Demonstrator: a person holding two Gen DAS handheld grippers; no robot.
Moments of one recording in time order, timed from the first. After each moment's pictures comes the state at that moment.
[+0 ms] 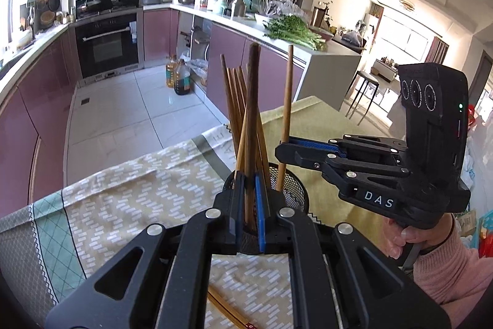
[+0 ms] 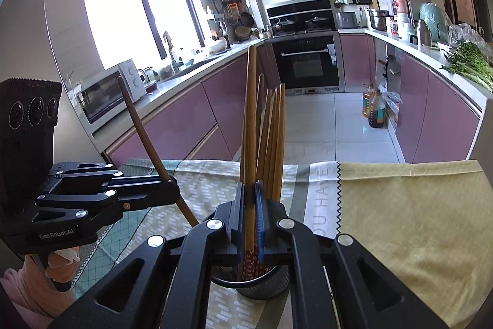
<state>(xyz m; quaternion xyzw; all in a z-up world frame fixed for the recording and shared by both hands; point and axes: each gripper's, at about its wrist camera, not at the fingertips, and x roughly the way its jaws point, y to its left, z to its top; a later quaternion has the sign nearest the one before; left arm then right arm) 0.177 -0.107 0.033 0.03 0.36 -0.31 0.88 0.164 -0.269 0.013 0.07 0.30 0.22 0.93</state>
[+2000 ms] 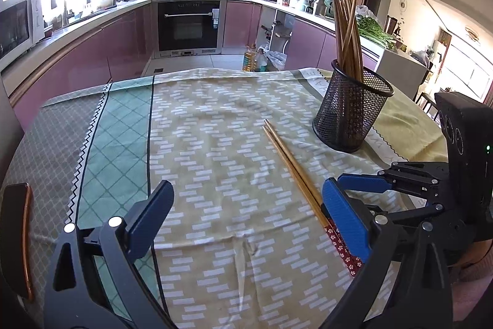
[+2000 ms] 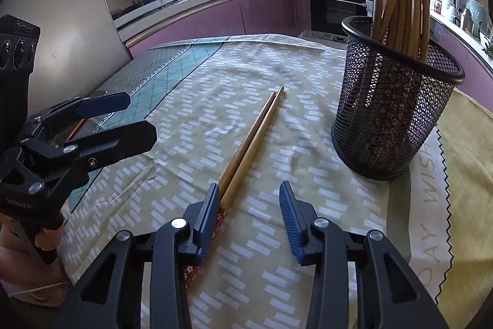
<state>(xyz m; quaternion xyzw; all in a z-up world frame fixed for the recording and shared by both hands) 0.068 0.004 -0.071 -0.01 0.36 -0.13 0.92 0.089 -0.165 -0.089 -0.04 0.42 0.26 0.87</state>
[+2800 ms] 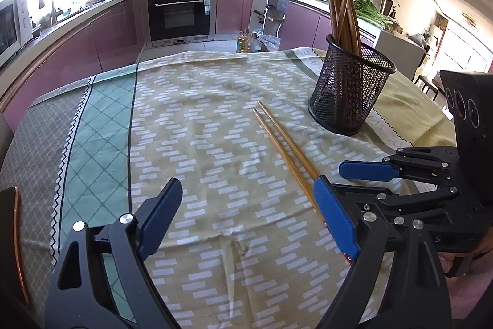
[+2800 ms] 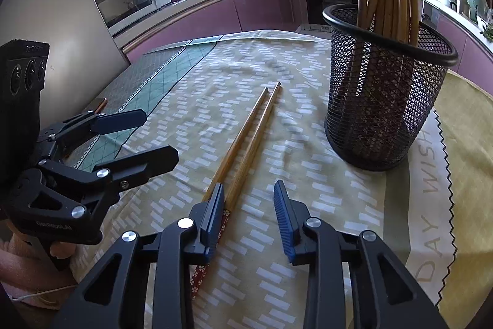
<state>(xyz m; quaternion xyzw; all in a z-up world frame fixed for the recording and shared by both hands) 0.082 -0.013 -0.088 0.01 0.39 -0.15 0.91 0.091 -0.179 -0.090 -0.01 0.43 0.27 0.86</state>
